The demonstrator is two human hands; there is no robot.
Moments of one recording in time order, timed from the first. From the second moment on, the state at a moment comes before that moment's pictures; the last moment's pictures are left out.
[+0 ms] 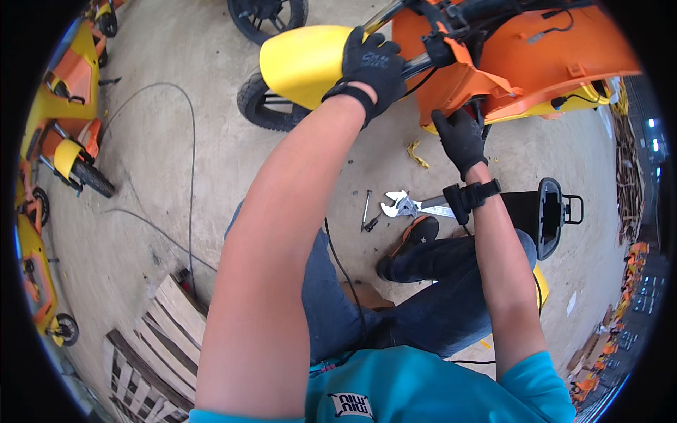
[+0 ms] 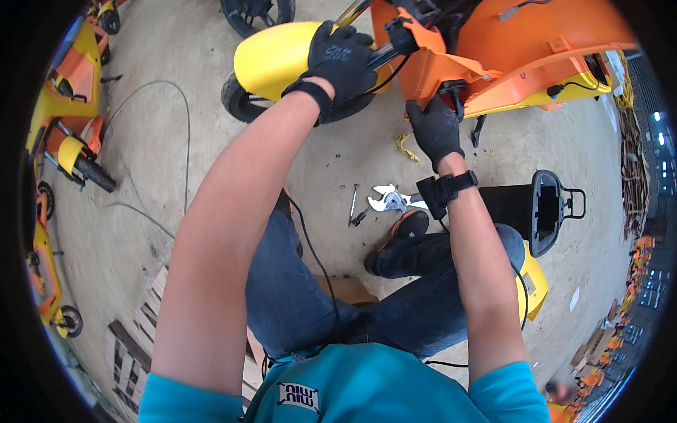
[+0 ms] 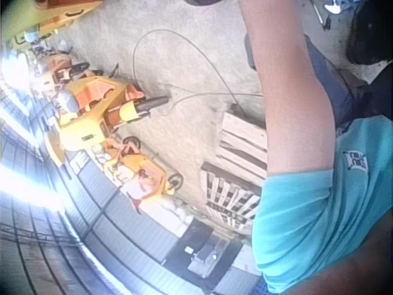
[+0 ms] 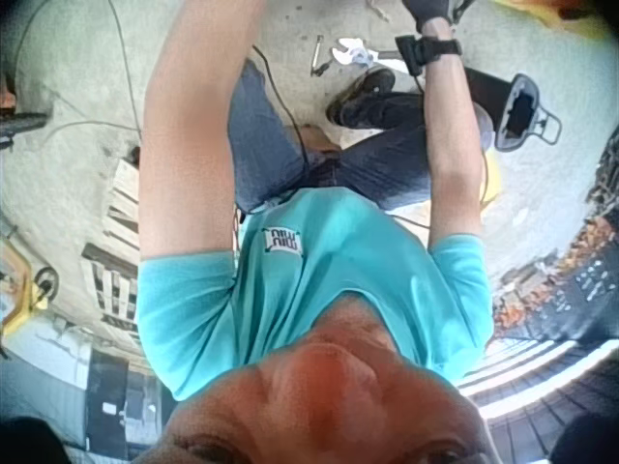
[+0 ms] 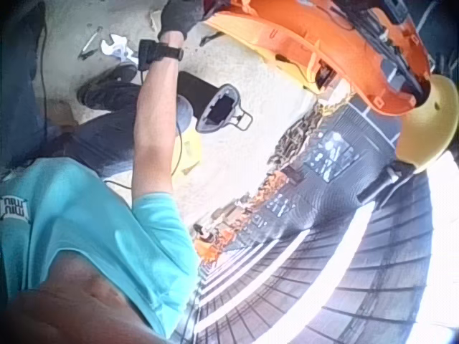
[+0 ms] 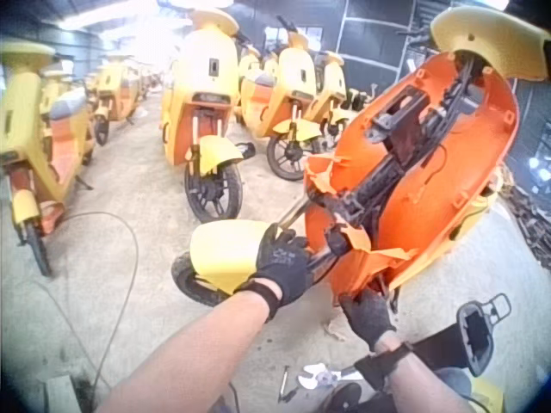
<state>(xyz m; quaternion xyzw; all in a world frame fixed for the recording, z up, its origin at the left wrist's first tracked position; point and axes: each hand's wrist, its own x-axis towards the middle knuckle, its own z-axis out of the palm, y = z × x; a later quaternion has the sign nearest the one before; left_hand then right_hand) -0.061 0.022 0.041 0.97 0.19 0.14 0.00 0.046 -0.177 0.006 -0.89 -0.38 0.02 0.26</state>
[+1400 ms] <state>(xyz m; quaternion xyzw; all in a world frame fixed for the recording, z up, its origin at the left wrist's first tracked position) -0.049 0.026 0.045 0.97 0.05 0.22 0.03 0.027 -0.185 -0.075 -0.92 -0.25 -0.05 0.30</state>
